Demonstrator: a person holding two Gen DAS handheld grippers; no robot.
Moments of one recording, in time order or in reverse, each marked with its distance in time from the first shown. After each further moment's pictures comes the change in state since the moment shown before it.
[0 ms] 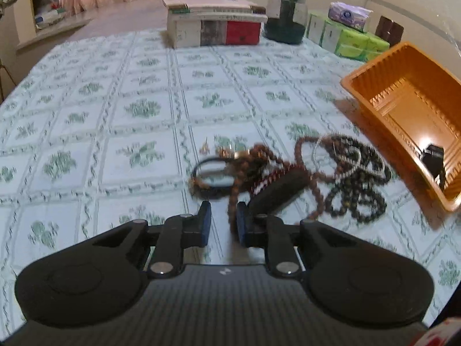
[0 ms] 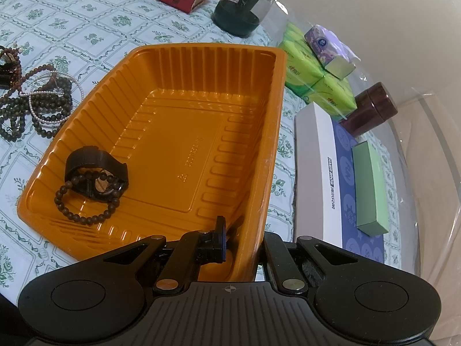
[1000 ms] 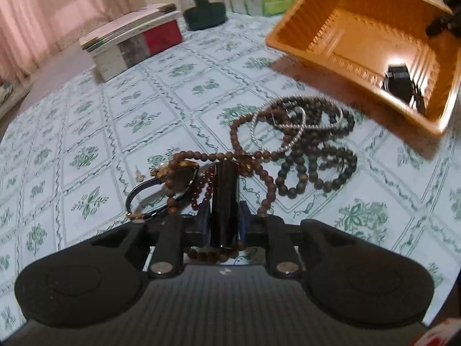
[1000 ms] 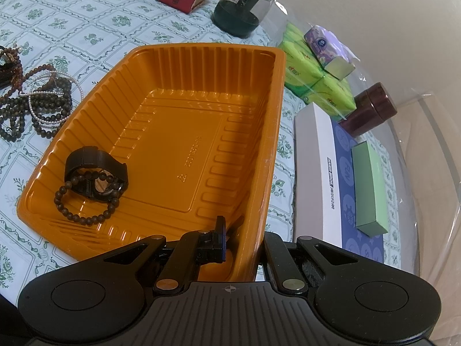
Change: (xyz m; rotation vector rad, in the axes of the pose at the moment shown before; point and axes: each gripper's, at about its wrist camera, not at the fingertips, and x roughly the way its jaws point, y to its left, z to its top) left arm 0.012 -0.063 0.001 0.375 0.013 -0.020; right arm 0.002 0.000 0.000 0.000 -0.002 -0.002
